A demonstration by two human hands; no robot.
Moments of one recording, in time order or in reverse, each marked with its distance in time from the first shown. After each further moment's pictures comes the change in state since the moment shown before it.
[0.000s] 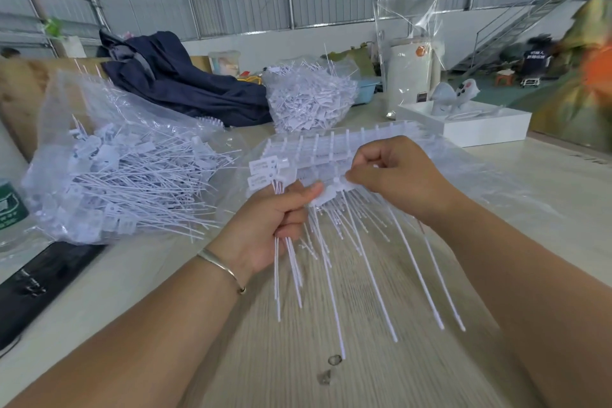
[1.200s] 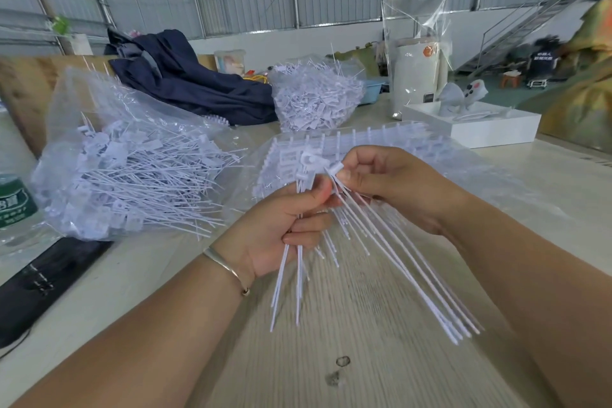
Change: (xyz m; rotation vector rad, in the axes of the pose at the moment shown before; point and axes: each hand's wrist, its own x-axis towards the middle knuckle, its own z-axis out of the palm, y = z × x) left_hand -0.007 0.002 0.000 -0.028 -0.303 -0.060; right_hand 0.000 0.001 0.006 0.364 -0.305 0.011
